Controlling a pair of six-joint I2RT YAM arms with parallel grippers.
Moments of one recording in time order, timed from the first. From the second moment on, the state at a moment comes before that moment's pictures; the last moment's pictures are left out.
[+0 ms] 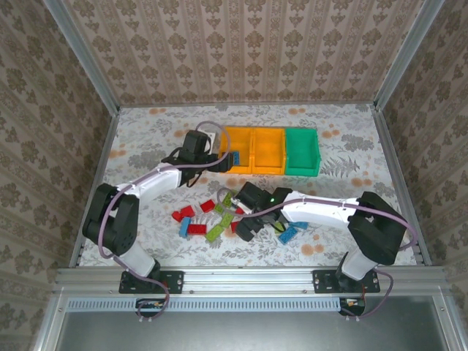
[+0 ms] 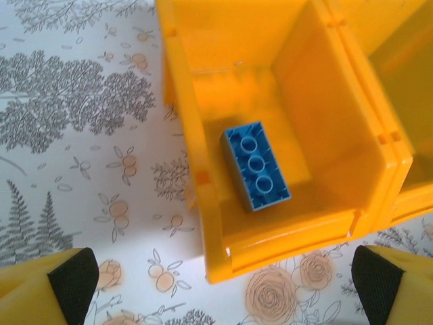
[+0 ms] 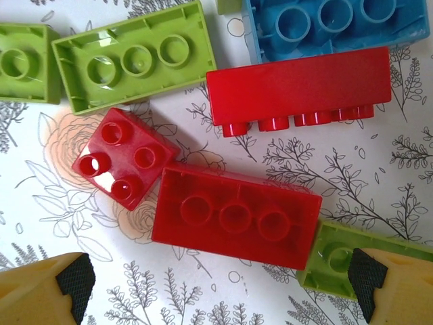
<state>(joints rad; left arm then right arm) -0.52 1.61 1.01 -0.14 0.05 -0.25 0.94 1.61 0.98 -0.58 0.06 0.10</state>
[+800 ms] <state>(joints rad) -0.52 1.59 0.95 -0.14 0.02 -0.28 0.94 1.76 1.07 -0.59 0.11 0.10</state>
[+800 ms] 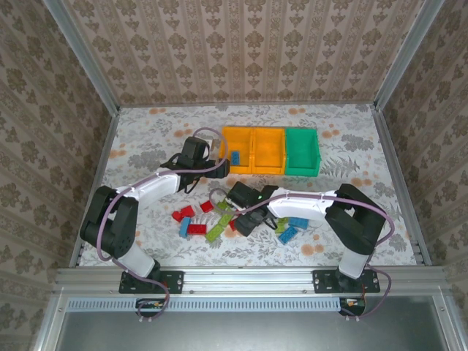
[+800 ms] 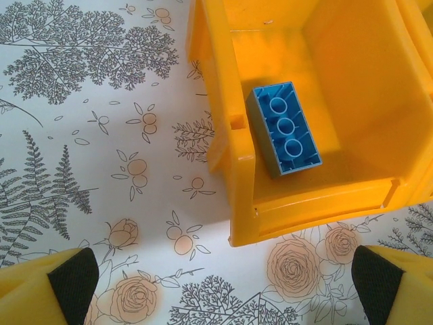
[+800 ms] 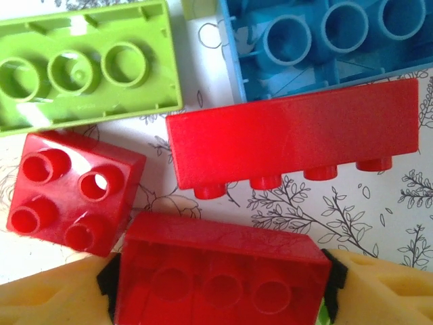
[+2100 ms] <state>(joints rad) -0.76 1.47 0.83 -0.17 -0.01 -0.09 0.24 1.69 1.21 -0.55 0.15 0.24</state>
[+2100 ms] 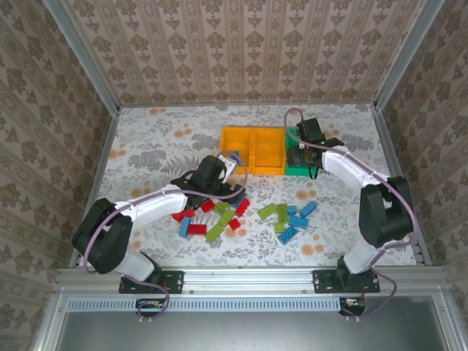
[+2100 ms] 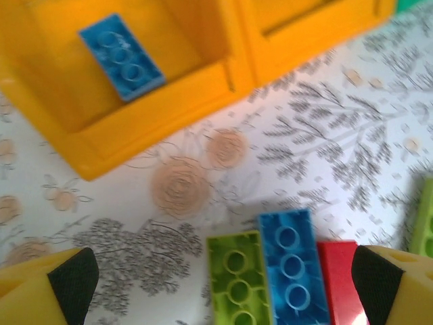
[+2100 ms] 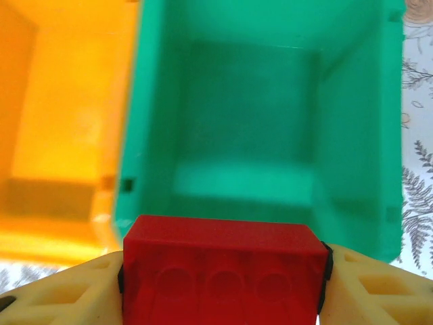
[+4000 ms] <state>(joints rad) -0.93 1.66 0.93 -0.31 0.08 0.04 0.11 1.73 1.20 -0.49 0.33 0.23</state>
